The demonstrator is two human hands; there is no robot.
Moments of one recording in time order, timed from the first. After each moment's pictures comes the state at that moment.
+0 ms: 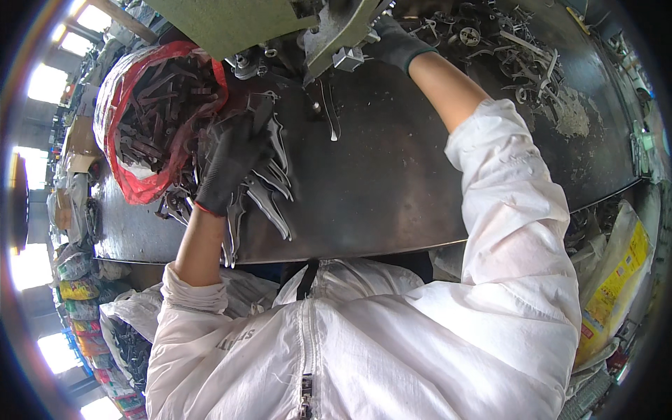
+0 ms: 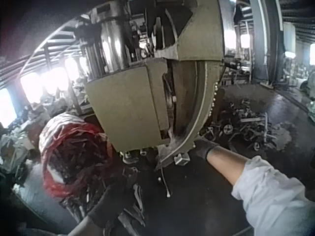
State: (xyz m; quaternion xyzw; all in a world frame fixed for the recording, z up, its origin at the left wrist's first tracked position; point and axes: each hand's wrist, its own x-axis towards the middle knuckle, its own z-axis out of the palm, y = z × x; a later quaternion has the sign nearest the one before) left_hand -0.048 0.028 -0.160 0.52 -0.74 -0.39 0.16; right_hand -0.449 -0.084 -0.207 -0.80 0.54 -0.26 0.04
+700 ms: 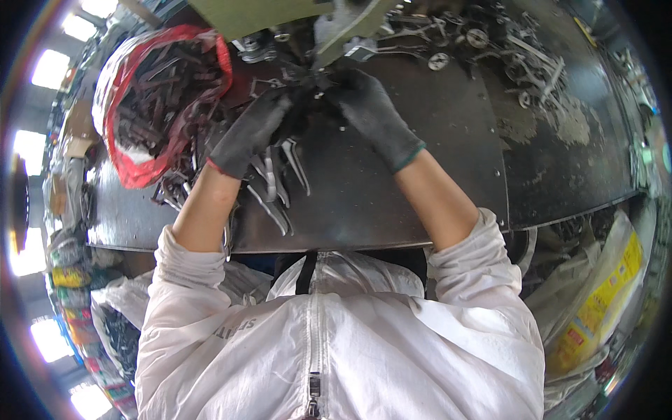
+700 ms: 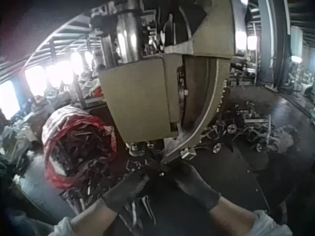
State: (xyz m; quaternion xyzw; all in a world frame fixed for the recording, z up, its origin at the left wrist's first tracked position) left_hand -0.090 0.005 -0.169 0.42 -0.66 -0.59 0.20; right_hand -0.303 0.067 -0.176 -0.46 0.49 -0.50 0.55
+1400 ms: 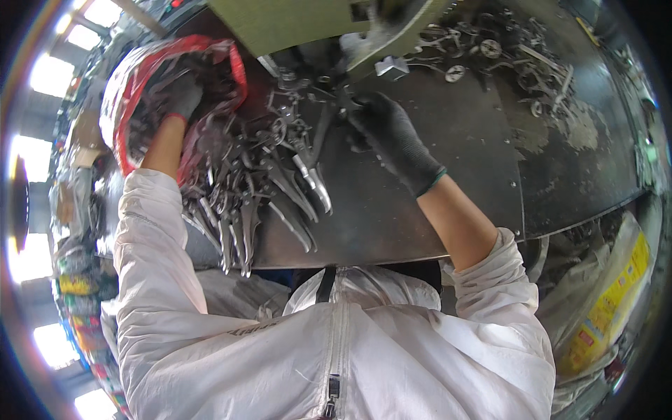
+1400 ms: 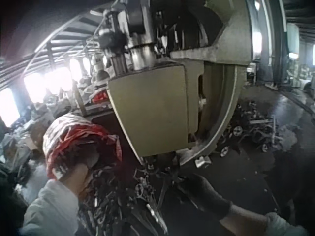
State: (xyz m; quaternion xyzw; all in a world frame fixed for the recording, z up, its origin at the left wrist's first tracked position) left_hand 0.136 -0.208 -0.156 0.64 -0.77 0.04 0.03; right_hand -0.275 0.065 -0.170 -0.40 0.50 -0.49 0.59
